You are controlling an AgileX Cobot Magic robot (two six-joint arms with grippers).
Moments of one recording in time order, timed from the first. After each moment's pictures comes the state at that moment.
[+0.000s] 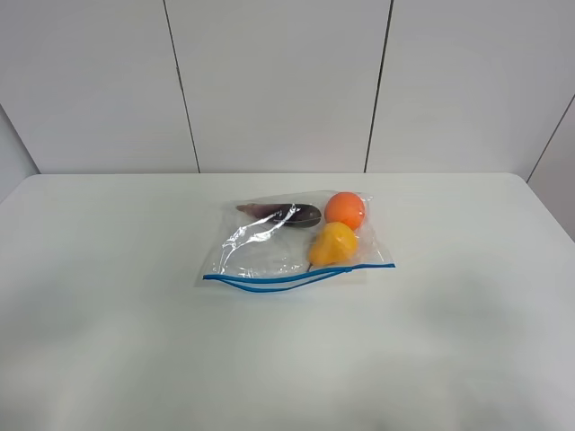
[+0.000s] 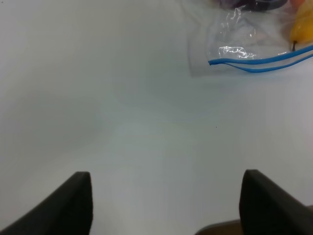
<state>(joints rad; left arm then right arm) -0.02 -0.01 -0.57 -0.14 1.17 0.13 0.09 0.00 -0.49 -0.04 1.02 0.12</state>
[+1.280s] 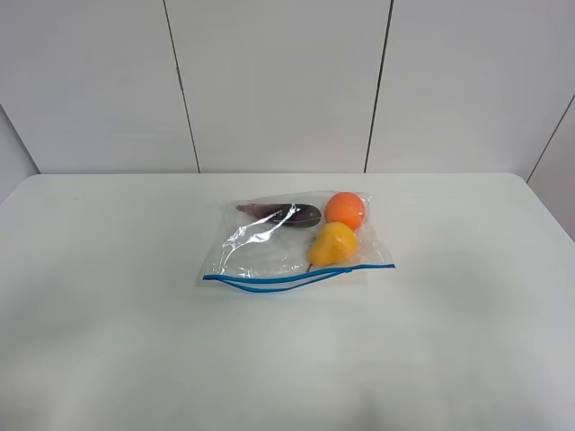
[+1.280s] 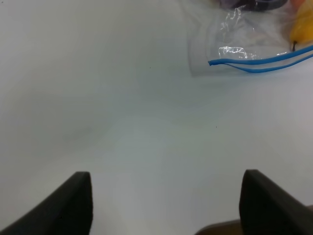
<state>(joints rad) -0.02 -0.01 -0.57 -0.14 1.17 0.13 0.09 0.18 -0.59 -0.10 0.93 0.12</state>
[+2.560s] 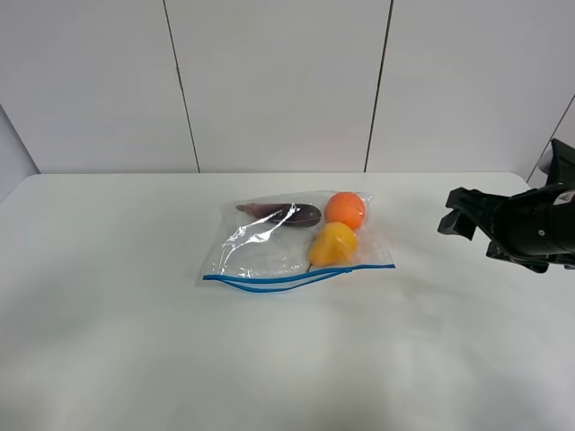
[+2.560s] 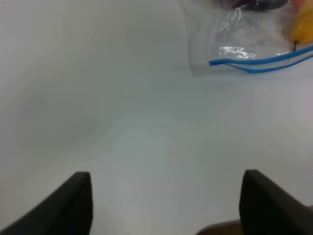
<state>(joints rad) -0.02 -0.01 -0.57 -0.14 1.17 0.13 0.09 1.29 -0.65 0.32 0.30 0.15</state>
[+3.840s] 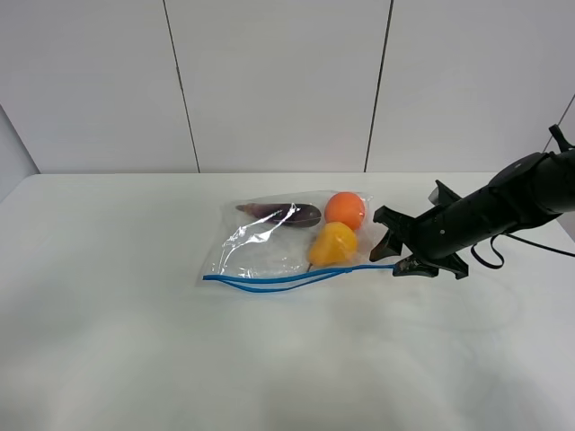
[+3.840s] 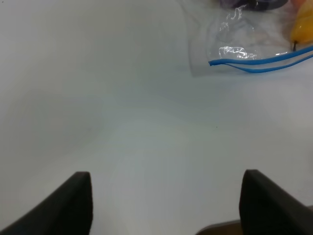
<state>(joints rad) -0.02 -0.01 -0.57 -0.14 1.17 0.13 0.08 1.87 -0.94 0.95 0.52 -0.45</state>
